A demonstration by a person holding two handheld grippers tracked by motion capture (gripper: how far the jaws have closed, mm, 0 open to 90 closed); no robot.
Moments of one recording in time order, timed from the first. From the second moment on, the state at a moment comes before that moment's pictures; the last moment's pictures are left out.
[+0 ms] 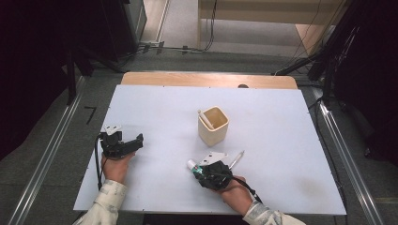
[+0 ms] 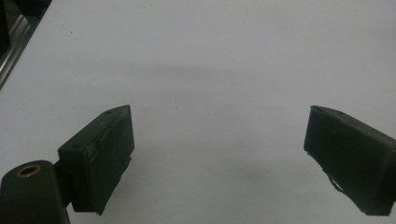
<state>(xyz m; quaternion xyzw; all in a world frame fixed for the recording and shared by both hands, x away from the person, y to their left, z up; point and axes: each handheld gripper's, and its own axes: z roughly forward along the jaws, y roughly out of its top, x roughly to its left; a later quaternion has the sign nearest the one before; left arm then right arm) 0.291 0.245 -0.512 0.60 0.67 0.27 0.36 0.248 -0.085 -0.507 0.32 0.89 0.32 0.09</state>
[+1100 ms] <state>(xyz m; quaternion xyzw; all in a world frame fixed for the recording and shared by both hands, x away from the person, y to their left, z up) 0.292 0.245 -0.513 0.60 0.67 0.27 0.35 0.273 -0.119 -0.439 0.33 0.84 0.40 0.15</state>
